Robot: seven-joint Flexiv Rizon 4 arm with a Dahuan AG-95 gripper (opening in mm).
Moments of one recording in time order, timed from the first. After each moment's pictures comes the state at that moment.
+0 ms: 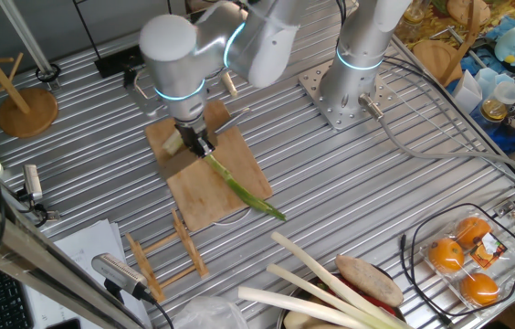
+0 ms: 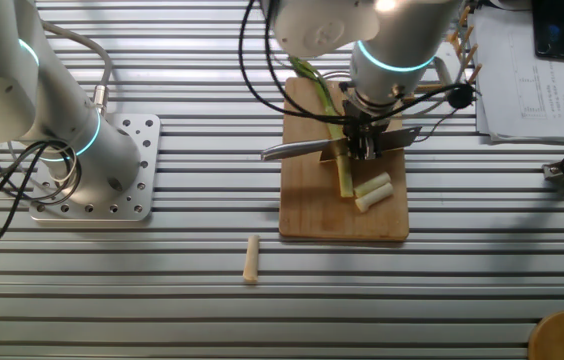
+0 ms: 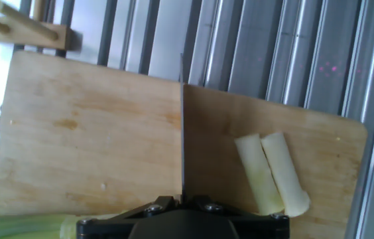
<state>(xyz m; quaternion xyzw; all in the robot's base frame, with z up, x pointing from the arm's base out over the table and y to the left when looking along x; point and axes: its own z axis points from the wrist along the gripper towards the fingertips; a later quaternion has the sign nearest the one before) 0.487 0.014 0.039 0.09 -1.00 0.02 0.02</state>
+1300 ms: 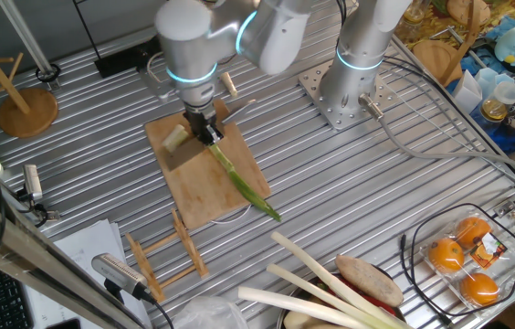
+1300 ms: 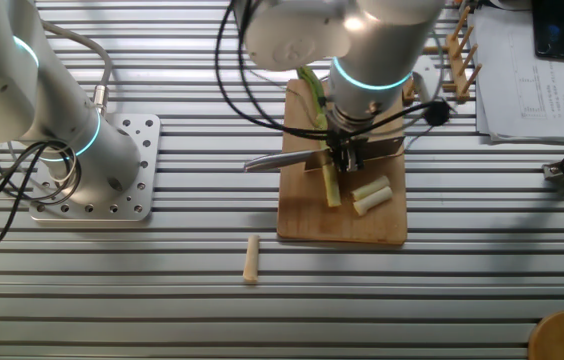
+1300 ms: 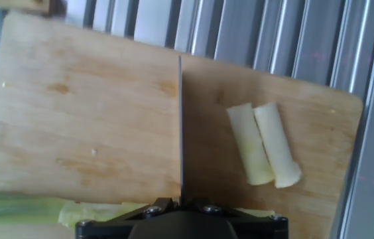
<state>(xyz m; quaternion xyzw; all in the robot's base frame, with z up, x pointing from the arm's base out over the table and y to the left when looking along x) 0.462 -0.005 0.039 0.09 -1.00 0.00 -0.01</state>
